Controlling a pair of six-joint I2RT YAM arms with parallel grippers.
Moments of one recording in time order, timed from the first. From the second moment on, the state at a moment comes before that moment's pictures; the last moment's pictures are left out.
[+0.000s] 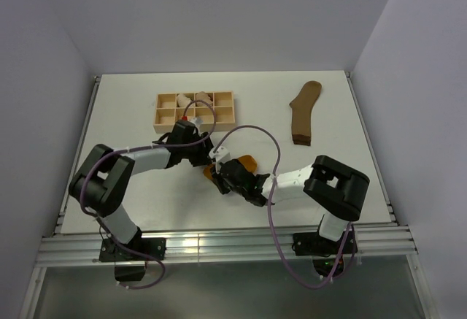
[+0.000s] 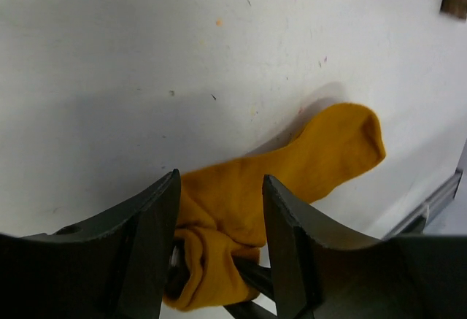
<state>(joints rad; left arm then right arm) -0.51 1.64 0.80 0.06 0.26 -0.76 1.06 1.69 0.68 0.42 0.22 0.27</state>
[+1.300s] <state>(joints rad) -0.56 1.78 0.85 0.15 0.21 -0.65 1.06 1.69 0.68 0.42 0.20 0.26</state>
